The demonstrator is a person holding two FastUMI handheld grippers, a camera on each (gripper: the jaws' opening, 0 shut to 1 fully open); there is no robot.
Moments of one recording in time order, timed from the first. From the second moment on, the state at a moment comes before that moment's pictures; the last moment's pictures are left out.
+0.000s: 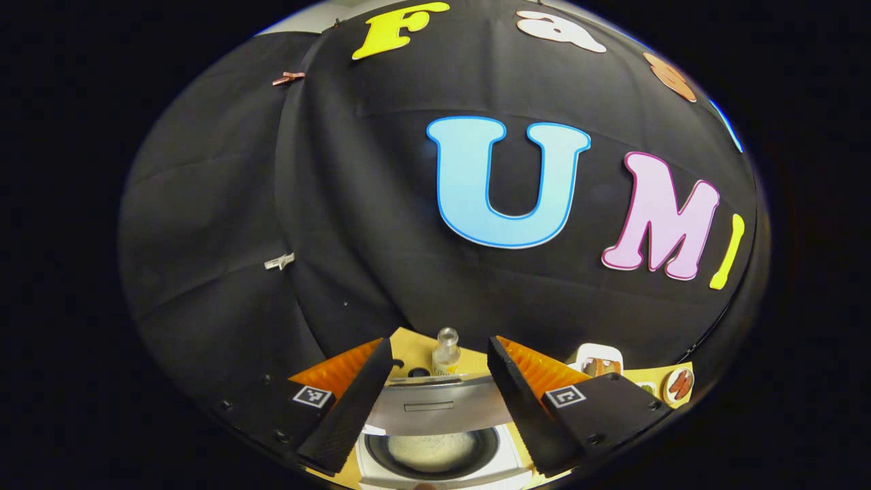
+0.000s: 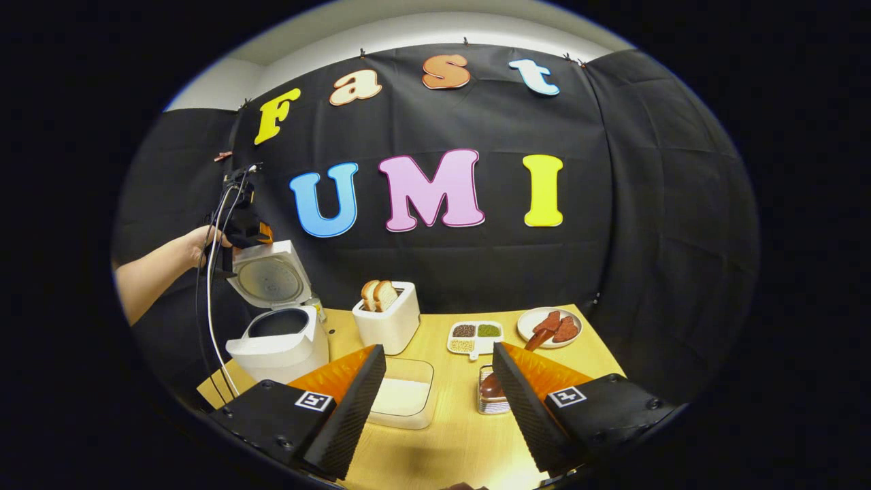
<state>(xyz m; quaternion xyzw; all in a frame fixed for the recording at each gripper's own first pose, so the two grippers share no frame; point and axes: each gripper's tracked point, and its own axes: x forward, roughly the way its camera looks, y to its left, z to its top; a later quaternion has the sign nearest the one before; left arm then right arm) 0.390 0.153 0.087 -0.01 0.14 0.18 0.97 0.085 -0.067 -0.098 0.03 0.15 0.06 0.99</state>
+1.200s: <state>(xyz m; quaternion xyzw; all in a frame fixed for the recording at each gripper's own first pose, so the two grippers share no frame) 0.321 0.116 -0.112 0.00 0.22 0.18 0.96 0.084 -0.101 -0.145 0.04 0.20 0.10 0.97</state>
